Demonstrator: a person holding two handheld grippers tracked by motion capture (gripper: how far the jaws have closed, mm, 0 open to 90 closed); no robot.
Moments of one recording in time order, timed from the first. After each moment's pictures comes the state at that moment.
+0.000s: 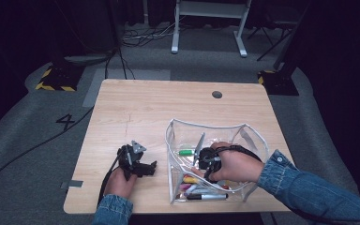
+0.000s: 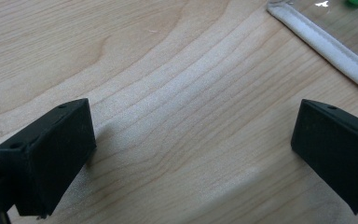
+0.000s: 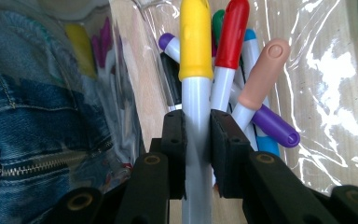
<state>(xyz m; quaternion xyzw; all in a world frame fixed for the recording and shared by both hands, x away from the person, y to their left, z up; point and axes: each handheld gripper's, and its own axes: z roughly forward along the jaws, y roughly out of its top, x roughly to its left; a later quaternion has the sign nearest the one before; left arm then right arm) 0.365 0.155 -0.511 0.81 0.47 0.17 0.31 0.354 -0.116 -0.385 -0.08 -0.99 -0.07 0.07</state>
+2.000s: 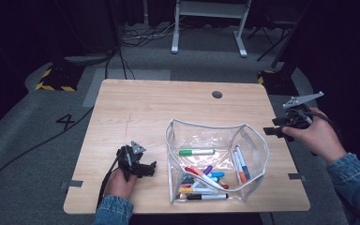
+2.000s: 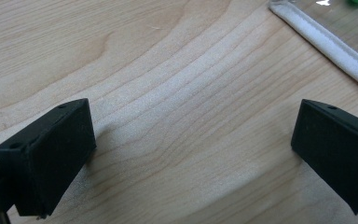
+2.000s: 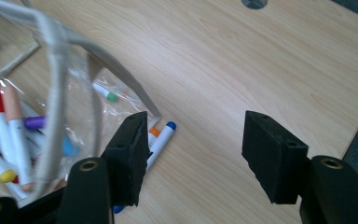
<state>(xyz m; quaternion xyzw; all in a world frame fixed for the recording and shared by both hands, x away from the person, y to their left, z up) 0.363 0.155 -0.511 0.80 0.48 0.17 0.31 0.422 -0.340 -0.315 -0.38 -0.87 -0.29 -0.13</state>
